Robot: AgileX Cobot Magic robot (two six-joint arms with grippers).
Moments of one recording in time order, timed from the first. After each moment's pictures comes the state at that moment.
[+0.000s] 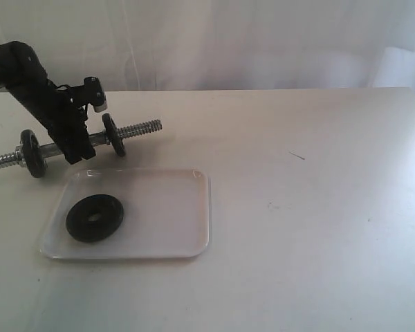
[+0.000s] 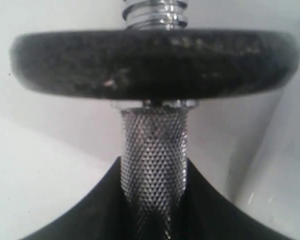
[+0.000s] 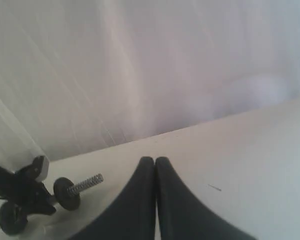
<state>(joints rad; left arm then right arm) -0.12 2.27 -1.85 -0.31 0.91 1.29 0.19 0.35 -0.49 0.14 0.30 0.22</state>
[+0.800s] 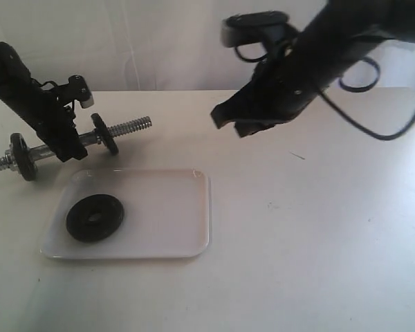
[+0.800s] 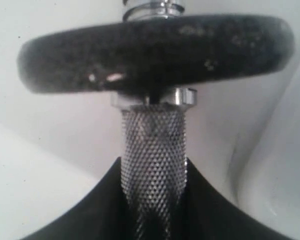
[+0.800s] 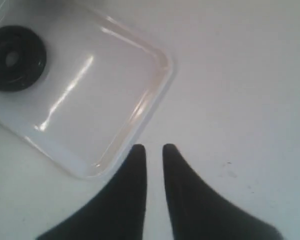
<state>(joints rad) -0.06 2.27 -1.85 -0.39 0.94 1.28 0.48 1.70 -1.40 0.23 0.83 -0.25</state>
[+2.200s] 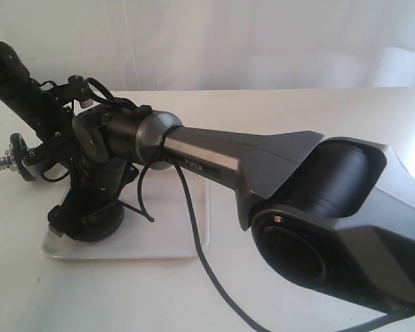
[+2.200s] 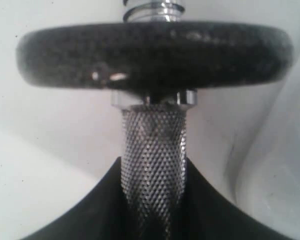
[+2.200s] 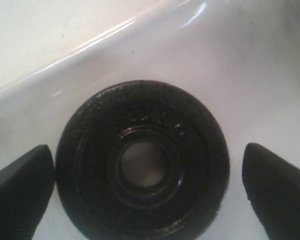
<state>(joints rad) -0.06 2.27 -1.85 -0.39 0.95 1.29 0.90 2.46 -2.13 0.05 0.86 -0.21</state>
